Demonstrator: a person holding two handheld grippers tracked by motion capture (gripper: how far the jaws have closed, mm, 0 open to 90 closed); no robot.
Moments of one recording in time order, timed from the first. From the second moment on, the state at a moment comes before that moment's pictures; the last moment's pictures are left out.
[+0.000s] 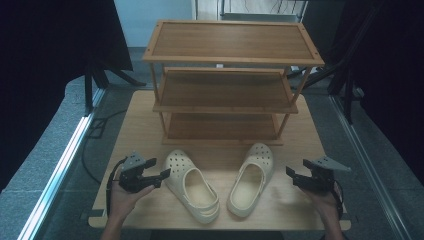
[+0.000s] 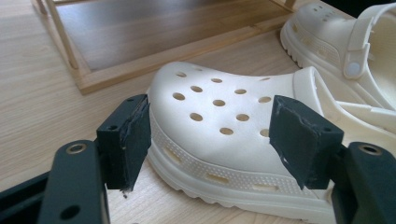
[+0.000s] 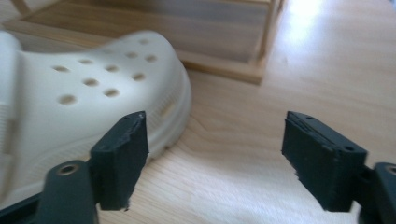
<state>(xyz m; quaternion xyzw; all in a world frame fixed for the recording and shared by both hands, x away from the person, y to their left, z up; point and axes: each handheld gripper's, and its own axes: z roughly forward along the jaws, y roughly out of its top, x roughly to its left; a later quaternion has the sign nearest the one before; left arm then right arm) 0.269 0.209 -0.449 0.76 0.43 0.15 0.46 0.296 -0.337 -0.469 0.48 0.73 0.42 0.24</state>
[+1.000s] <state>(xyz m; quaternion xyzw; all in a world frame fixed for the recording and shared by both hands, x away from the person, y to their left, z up) 0.258 0.198 -0.441 0.76 0.42 0.13 0.47 0.254 -0.222 -0.440 0.30 0.83 0.46 0.10</state>
